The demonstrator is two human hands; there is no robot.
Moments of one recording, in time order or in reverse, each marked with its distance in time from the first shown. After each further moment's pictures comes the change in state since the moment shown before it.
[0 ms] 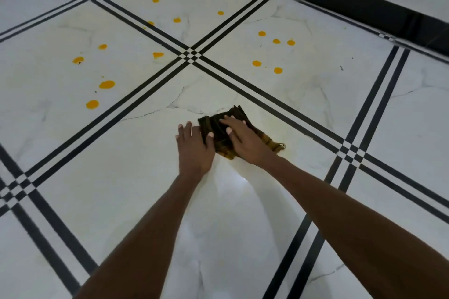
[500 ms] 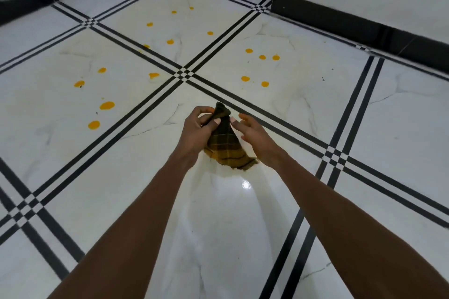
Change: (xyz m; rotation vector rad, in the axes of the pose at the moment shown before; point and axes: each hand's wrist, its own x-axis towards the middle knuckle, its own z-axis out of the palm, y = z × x) left_hand 0.014 0.091 -0.071 -0.736 -0.209 -0.079; right_hand -0.003 -0.033 -0.068 0.745 0.121 0.514
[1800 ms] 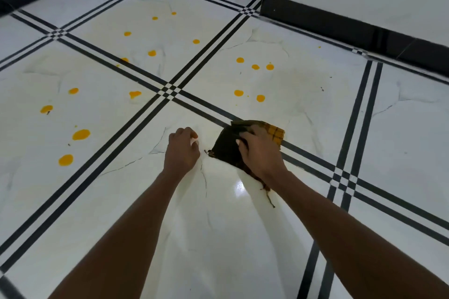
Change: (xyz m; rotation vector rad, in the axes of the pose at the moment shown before) left_hand 0.123 -0.061 -0.021 0.854 0.045 0.189; right_hand 0.066 0.019 -0.024 -1.023 0.356 -0.427
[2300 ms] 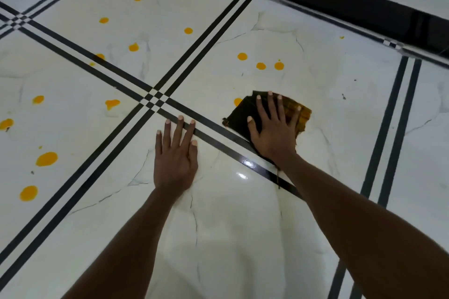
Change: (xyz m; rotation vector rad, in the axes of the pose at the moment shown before) left_hand 0.068 -0.015 0.040 0.316 0.088 0.167; right_hand 0.134 0.085 0.033 -0.214 0.031 0.161
